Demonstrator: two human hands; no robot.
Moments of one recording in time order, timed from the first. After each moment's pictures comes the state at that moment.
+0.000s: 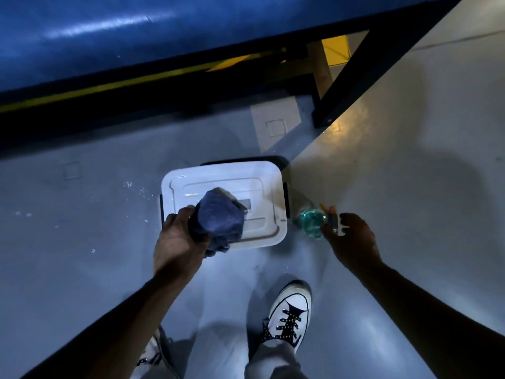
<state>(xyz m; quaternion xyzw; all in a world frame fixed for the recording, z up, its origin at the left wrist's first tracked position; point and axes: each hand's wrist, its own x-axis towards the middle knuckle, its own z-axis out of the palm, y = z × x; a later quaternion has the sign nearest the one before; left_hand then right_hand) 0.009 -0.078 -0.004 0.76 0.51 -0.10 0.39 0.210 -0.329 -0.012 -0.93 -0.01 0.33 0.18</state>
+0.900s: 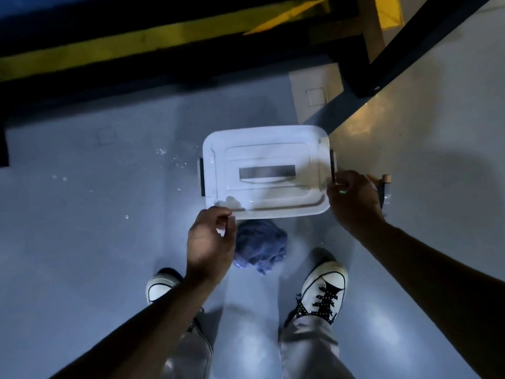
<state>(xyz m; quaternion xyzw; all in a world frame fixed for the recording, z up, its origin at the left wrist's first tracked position) -0.073 -0.106 -0.030 0.75 0.52 0.05 0.41 0.155 -0.243 -0.012 -0.92 -0.08 0.29 0.24</state>
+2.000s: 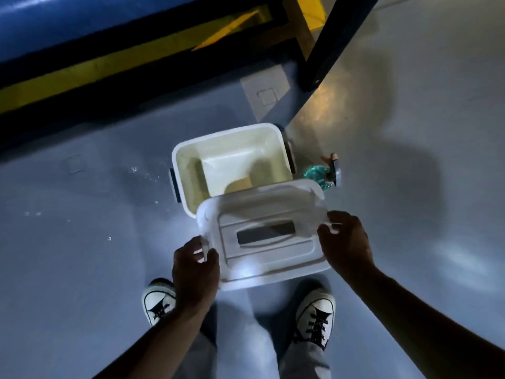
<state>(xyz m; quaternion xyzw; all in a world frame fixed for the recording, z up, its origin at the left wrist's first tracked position) -0.107 -0.145 0.008 0.66 0.61 -0.06 0.45 0.073 -0.341 0.031 -0.91 0.08 0.32 0.25</state>
